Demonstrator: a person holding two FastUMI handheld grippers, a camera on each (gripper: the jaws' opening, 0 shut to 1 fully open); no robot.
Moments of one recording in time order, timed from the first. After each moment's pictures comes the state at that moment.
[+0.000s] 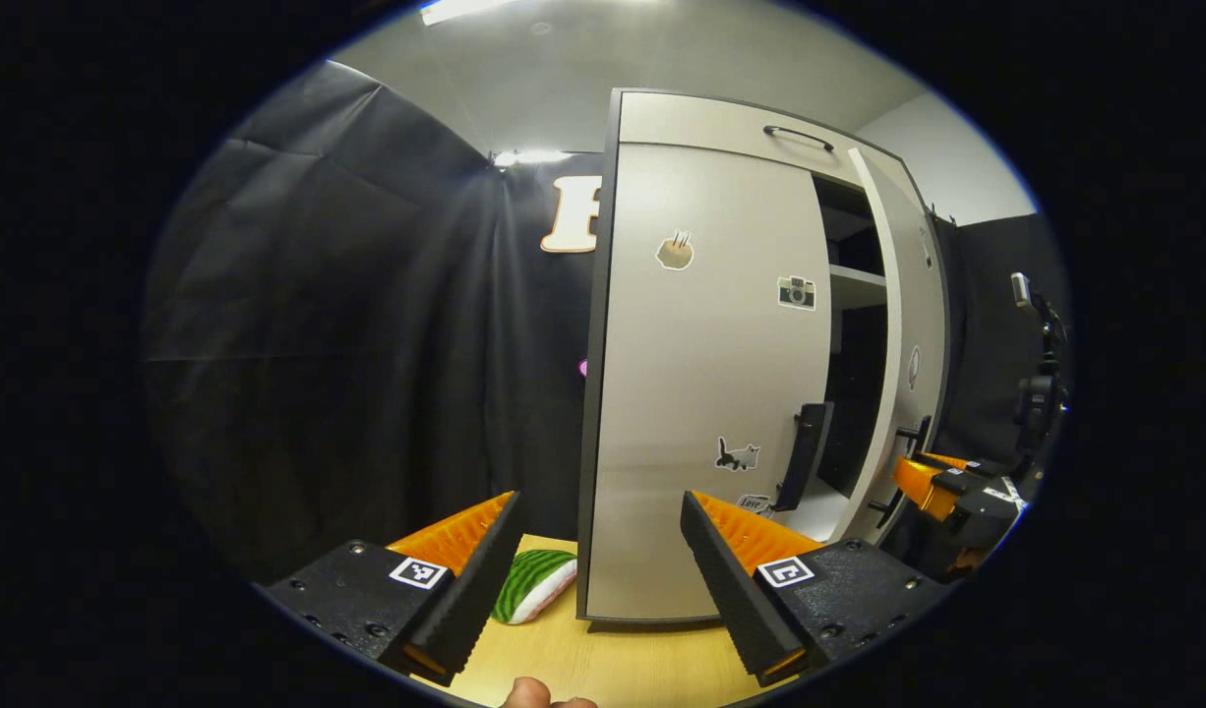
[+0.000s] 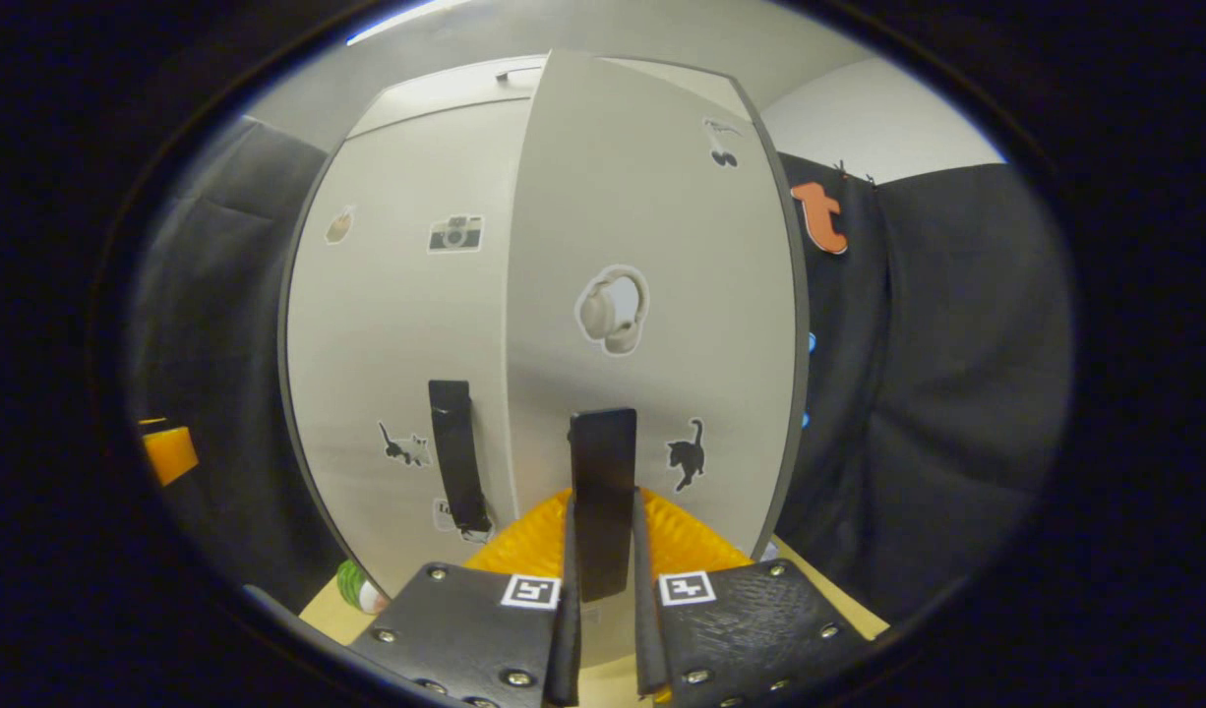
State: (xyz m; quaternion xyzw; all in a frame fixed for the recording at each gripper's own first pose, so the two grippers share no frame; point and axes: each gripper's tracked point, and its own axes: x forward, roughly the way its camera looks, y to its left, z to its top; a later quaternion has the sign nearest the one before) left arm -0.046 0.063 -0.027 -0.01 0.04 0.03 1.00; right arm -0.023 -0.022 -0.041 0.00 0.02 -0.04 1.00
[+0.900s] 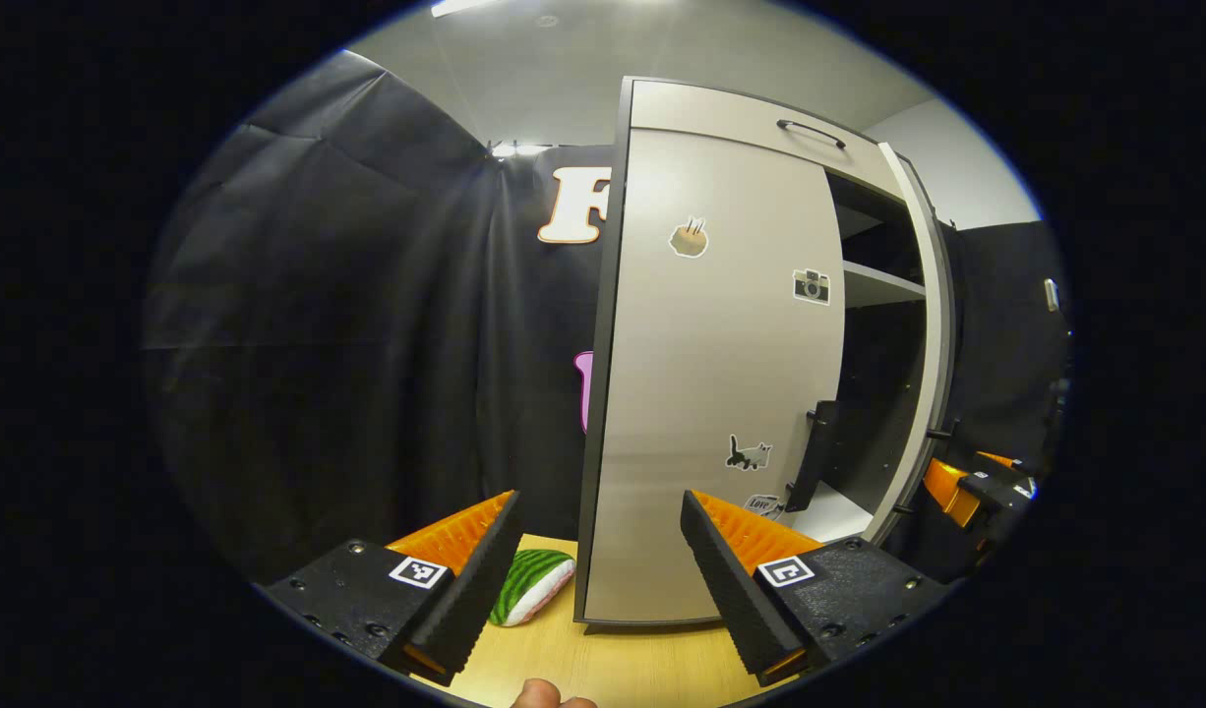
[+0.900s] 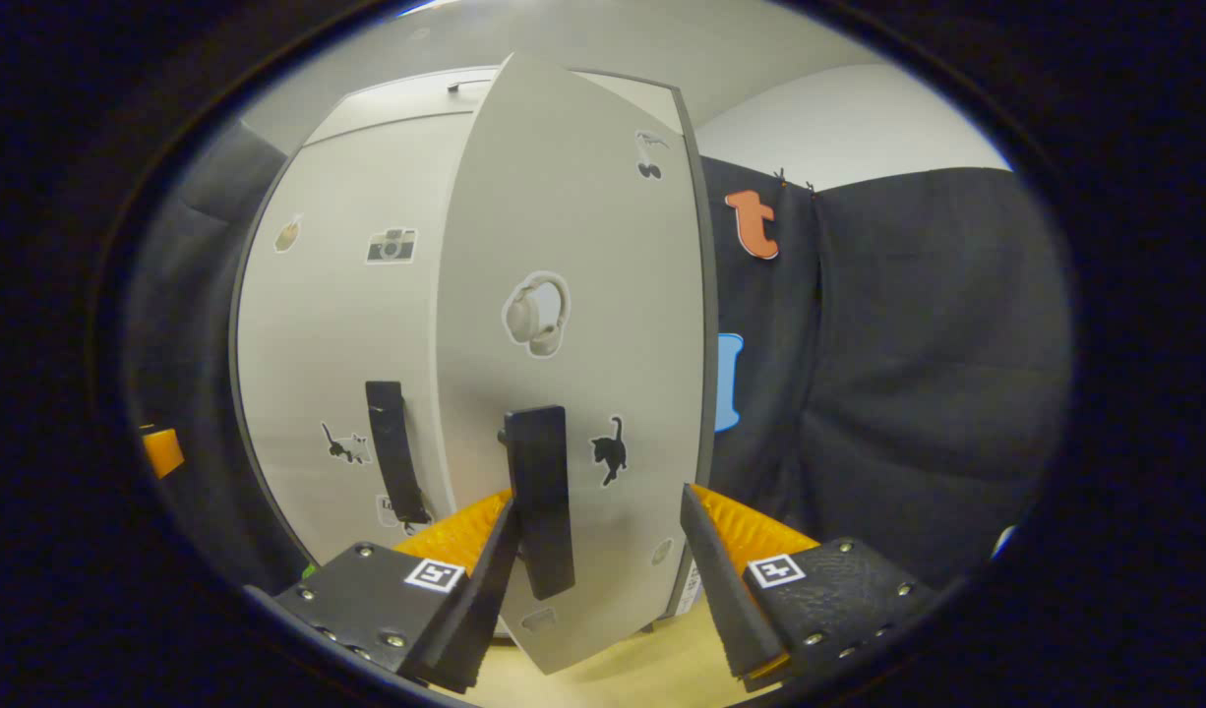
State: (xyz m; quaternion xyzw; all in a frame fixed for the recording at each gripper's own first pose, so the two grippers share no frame) left arm -0.027 0.068 -0.032 -0.02 0.04 0.01 1.00; right arm -0.057 -0.071 -0.040 0.01 0.01 -0.14 0.99
